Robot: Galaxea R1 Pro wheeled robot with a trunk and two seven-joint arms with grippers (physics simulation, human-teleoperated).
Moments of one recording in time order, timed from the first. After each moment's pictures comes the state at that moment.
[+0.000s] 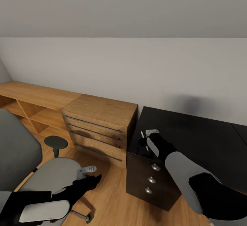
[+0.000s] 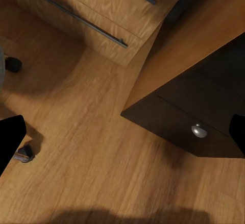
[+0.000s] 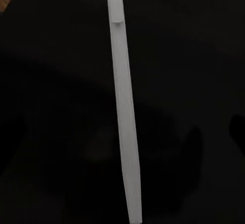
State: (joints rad) left arm -0.93 0.59 -1.77 -1.57 1.76 -0.38 0.75; right arm -1.03 0.12 0.24 -0.37 -0.26 0.54 -0.19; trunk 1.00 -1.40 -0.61
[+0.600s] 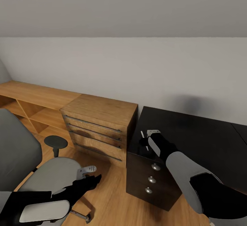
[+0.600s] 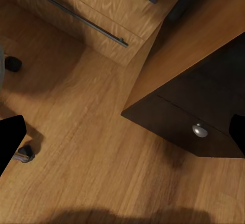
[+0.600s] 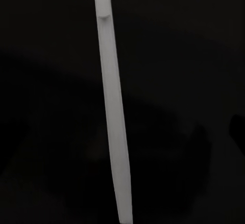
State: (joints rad) left arm -0.93 0.59 -1.77 -1.57 1.76 -0.38 0.76; right arm -1.03 0.11 0.21 -0.37 -0.26 0.55 -0.18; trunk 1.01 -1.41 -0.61
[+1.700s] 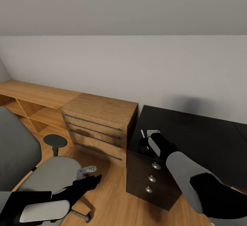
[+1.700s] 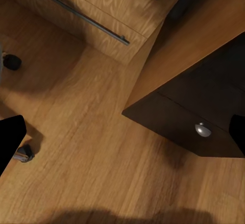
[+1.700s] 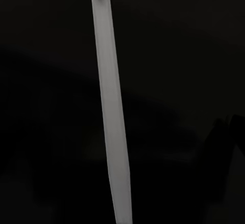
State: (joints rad) left arm -0.93 0.59 -1.77 -1.57 1.77 -0.38 0.76; right arm -1.03 0.11 0.21 -0.37 -0.26 0.55 -0.18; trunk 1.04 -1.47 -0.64
